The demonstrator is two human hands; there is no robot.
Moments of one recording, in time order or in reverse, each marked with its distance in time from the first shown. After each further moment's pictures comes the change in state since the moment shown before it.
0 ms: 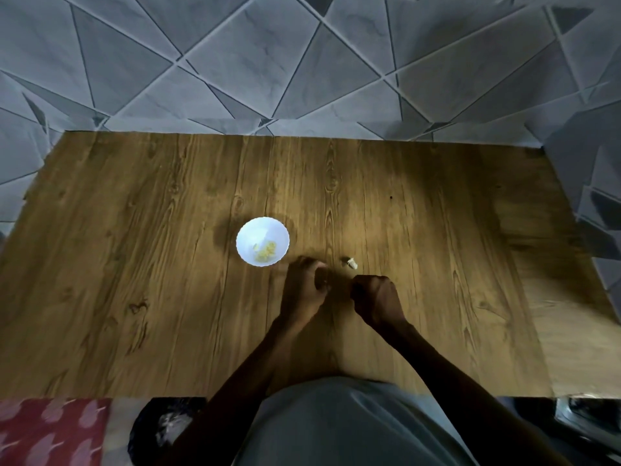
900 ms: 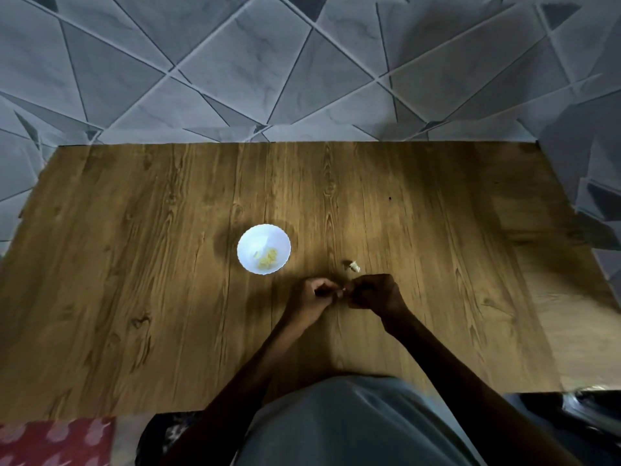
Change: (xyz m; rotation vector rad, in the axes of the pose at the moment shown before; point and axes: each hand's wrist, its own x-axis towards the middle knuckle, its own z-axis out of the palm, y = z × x) left_hand -0.003 -0.005 -0.003 -0.479 -0.259 -0.140; right_hand 0.006 -0.015 -0.013 0.978 -0.077 0.481
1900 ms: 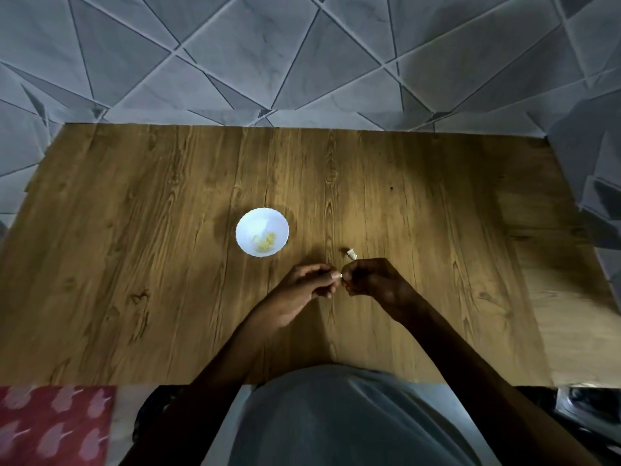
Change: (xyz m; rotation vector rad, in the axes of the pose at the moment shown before) left_hand -0.035 0.042 -0.018 -0.579 -0.246 -0.052; right_hand -0.016 -0.027 -0.019 0.084 -0.406 -0.098
